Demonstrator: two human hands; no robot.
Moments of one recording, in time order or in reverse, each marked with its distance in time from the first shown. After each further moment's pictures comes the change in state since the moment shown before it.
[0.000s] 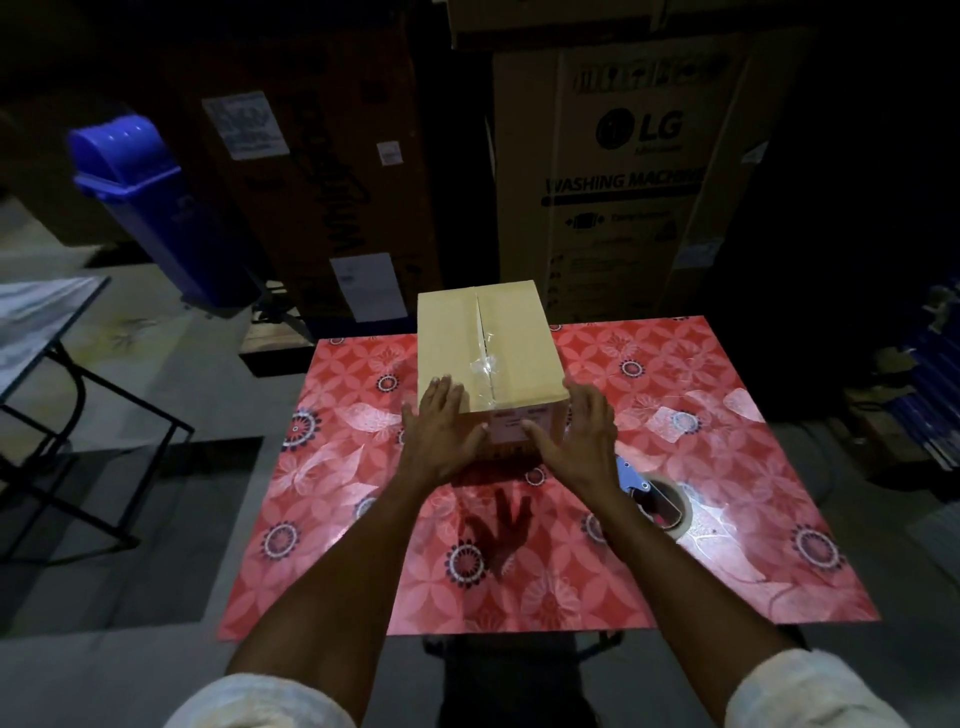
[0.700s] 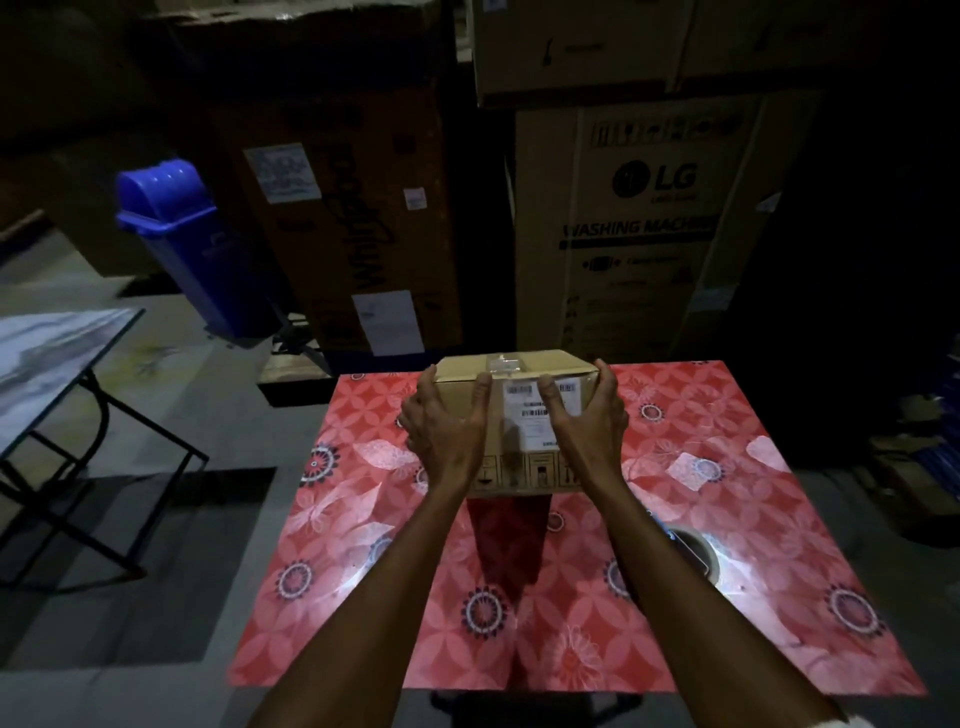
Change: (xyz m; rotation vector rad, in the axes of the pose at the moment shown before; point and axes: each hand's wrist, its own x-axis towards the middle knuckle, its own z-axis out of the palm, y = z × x) left_hand 0.020 0.054 -0.071 -0.582 0.495 -0.456; right_hand 0.054 -0.083 -0.030 0.354 0.056 0.297
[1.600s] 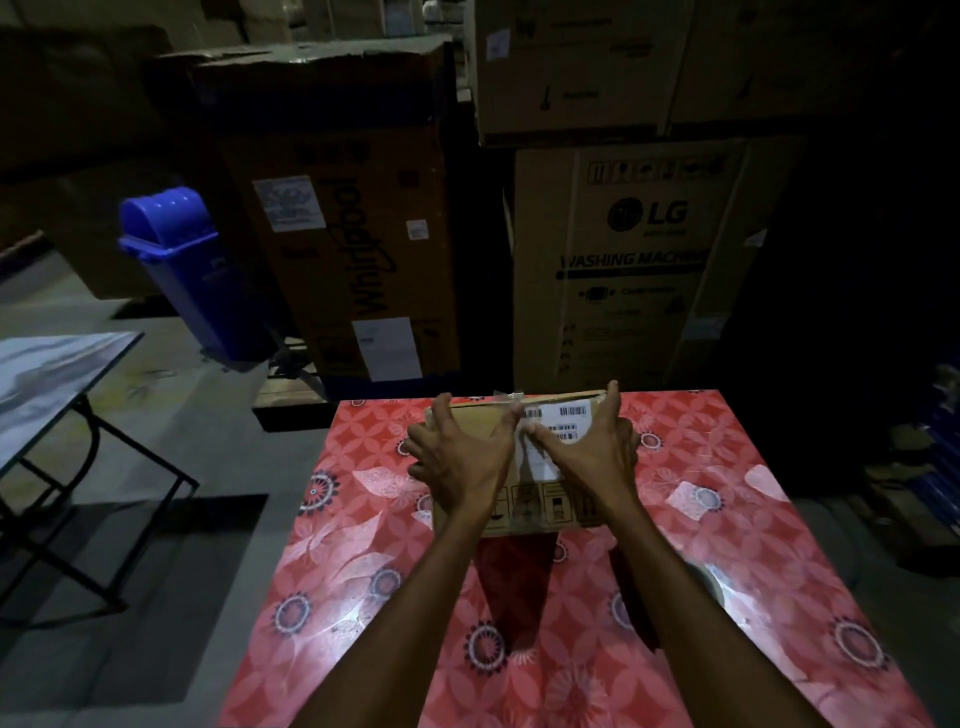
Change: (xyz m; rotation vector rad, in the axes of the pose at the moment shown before) left_hand -0.010 0.033 -0.006 0.274 0.055 -0.062; right_hand -0.007 -0.028 -0.016 -0.225 -0.080 0.033
